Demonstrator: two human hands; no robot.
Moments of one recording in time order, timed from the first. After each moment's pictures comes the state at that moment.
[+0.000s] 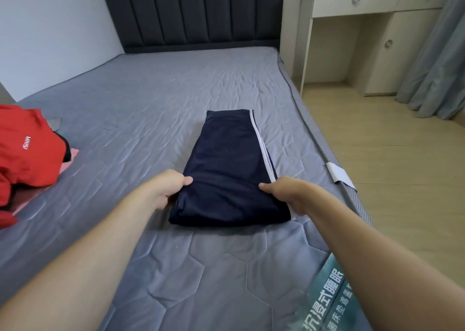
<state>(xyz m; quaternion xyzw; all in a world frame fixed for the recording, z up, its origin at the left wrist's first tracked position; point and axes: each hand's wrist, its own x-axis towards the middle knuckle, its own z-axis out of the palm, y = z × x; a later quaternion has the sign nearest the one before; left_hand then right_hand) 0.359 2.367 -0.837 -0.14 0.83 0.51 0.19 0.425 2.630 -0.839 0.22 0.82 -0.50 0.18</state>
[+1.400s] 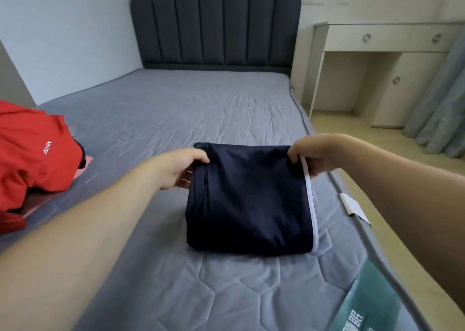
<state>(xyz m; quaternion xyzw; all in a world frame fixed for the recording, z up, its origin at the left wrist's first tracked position) 0.333 2.359 -0.759 -0.03 0.79 0.57 0.22 0.366 2.656 -0.717 0.18 0.84 -0.48 0.19</state>
